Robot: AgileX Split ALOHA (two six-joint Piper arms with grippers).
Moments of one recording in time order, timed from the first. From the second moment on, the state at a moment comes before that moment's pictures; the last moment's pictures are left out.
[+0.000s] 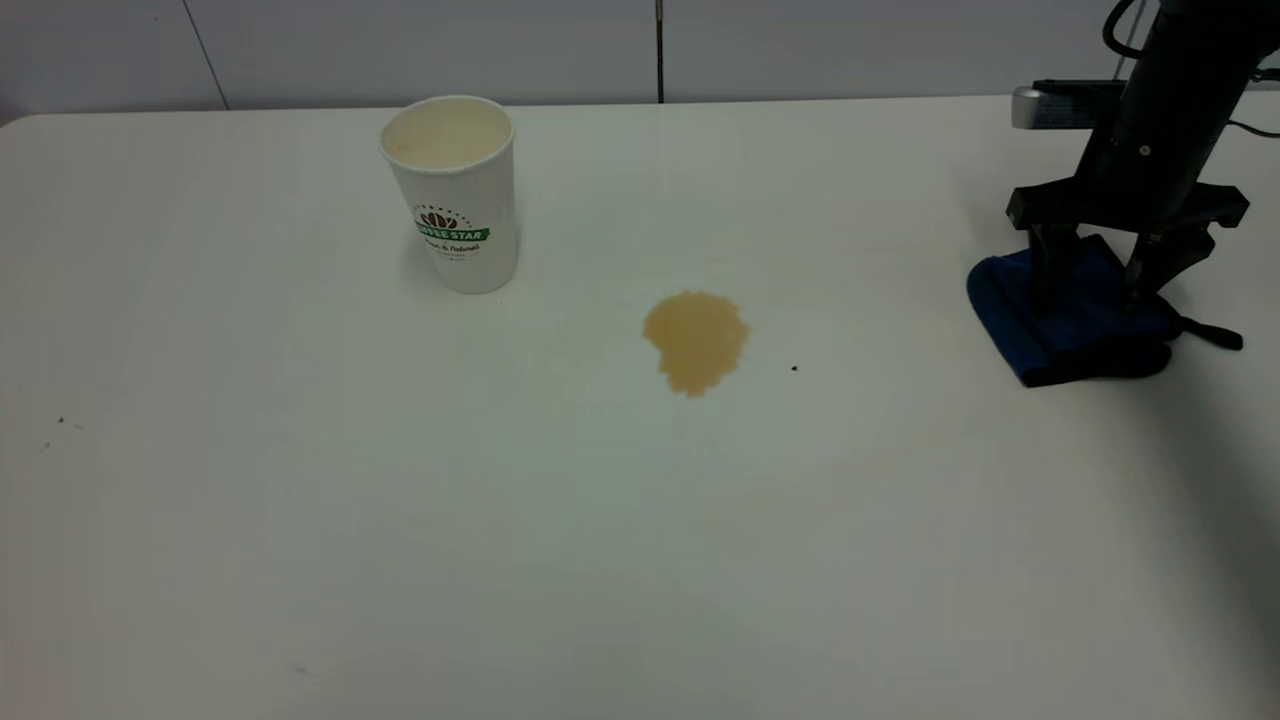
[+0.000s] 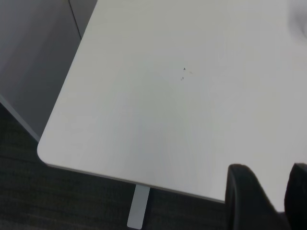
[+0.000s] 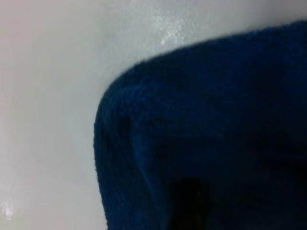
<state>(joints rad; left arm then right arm) 0.08 -0.02 -0.49 0.10 1.13 -0.12 -0.06 2.65 -1.93 0.08 0.84 -0.07</state>
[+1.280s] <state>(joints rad) 0.08 -0.02 -0.49 0.10 1.13 -0.12 0.57 2.67 -2.09 0.09 0.89 -0.05</state>
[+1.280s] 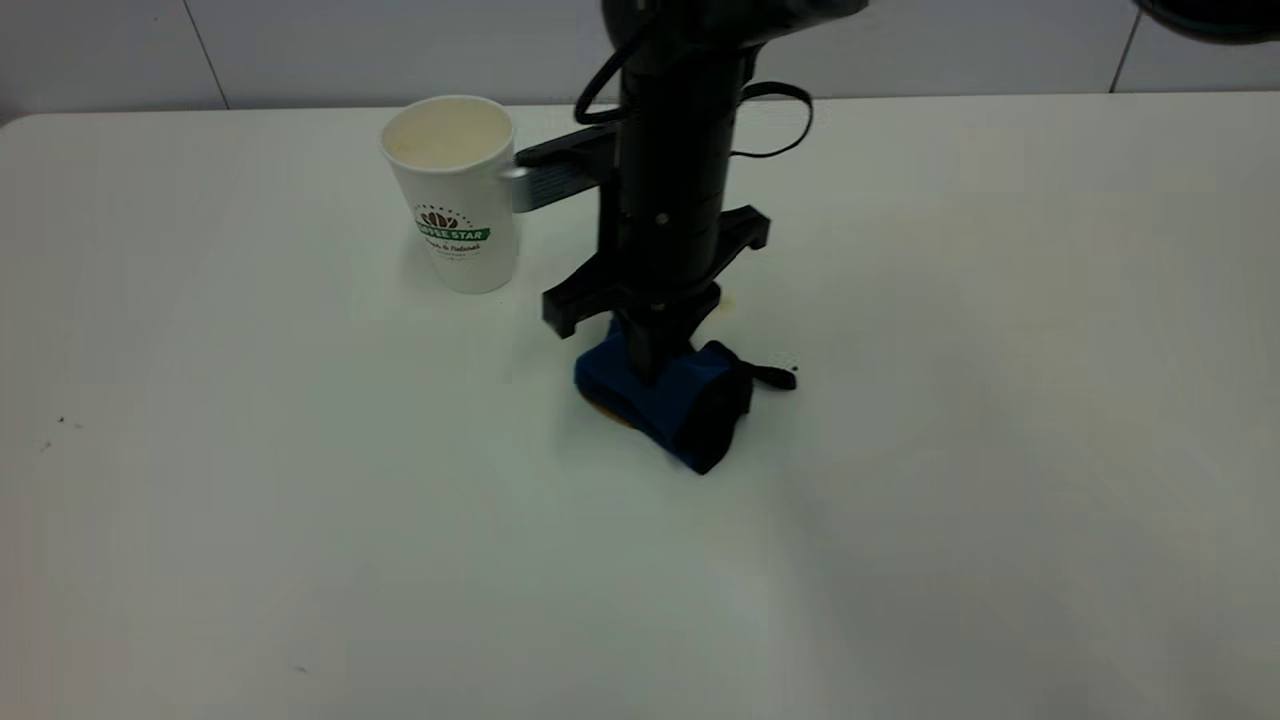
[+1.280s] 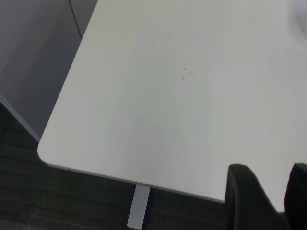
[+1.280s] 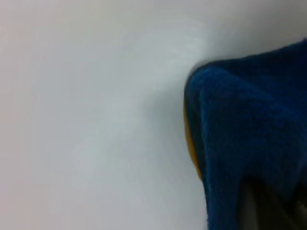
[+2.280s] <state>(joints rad) 0.08 -0.02 -0.49 0.11 1.13 -0.12 0.38 2.69 -2.10 -0.27 0.86 0.21</state>
